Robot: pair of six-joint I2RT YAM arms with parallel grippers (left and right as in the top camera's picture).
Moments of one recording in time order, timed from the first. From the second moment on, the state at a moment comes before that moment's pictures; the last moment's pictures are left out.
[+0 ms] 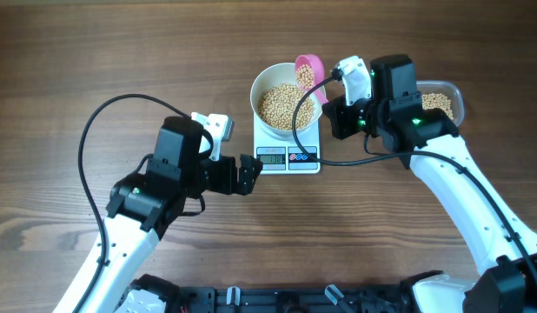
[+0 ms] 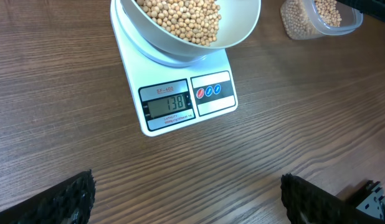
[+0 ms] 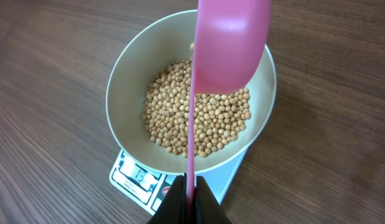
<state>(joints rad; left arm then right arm) -0.37 1.09 0.86 -0.66 0.32 -0.28 0.29 1.48 1.11 -0.50 -0.36 0.00</state>
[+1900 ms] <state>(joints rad) -0.37 1.09 0.86 -0.66 0.32 -0.28 0.33 1.48 1.11 -0.50 -0.34 -0.19</state>
